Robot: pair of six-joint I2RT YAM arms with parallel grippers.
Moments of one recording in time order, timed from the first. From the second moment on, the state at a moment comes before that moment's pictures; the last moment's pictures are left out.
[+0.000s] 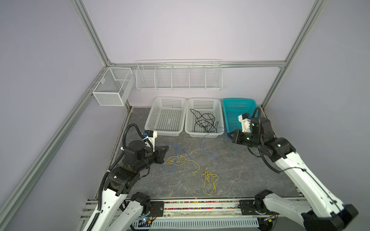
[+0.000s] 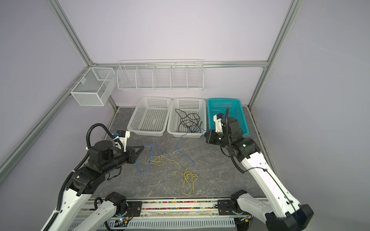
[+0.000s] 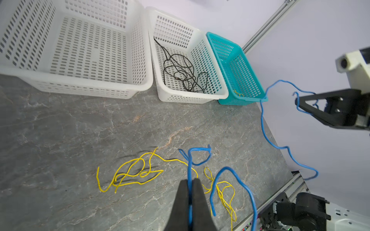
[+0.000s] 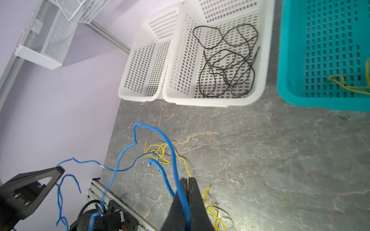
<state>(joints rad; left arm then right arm) -0.43 0.64 0.90 -0.71 0.25 -0.41 0.48 1.19 1.25 -0.72 -0.21 0.57</state>
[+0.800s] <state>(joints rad) -0.44 0.42 0.84 -0.73 0.18 -0.34 0.66 2.50 2.64 -0.83 -0.14 0.50</state>
